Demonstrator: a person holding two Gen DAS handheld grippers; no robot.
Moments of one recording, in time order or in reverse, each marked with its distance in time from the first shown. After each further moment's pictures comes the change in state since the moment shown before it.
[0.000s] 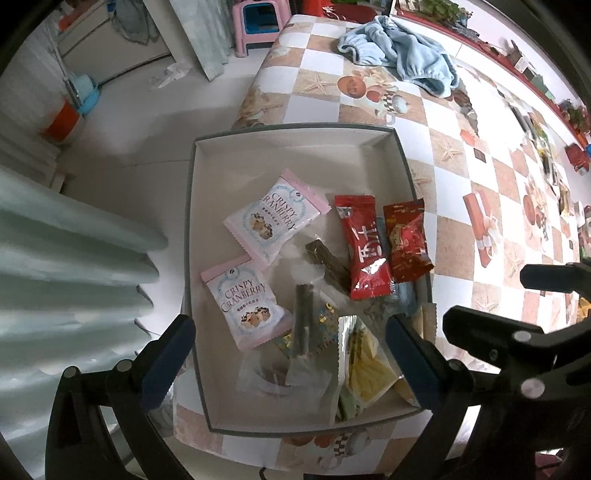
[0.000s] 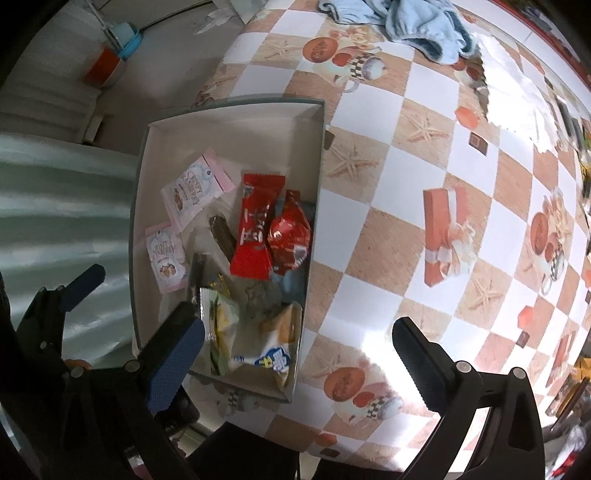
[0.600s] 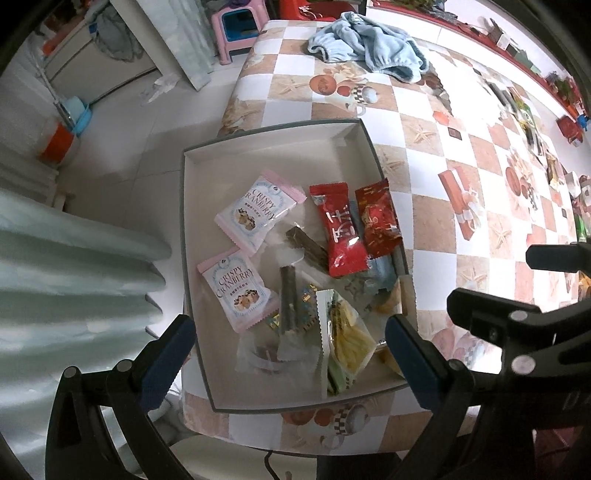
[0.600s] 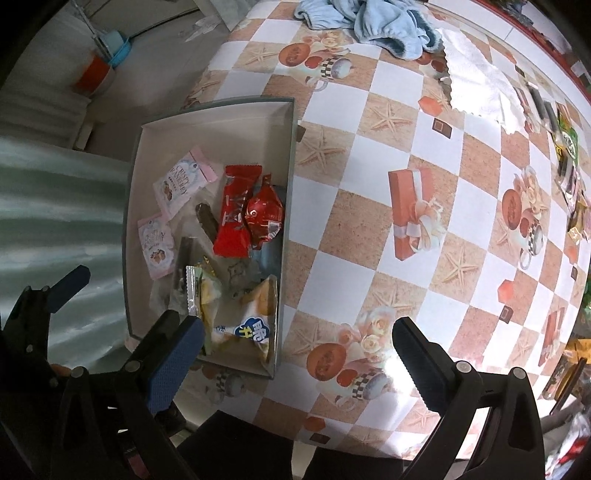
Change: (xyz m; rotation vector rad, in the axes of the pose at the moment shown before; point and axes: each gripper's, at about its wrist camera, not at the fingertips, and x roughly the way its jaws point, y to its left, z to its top) left arm -0.024 -0.023 -0.012 0.090 -0.002 0.029; right arm -0.016 -0.008 -0.022 0.022 -0.022 -0.037
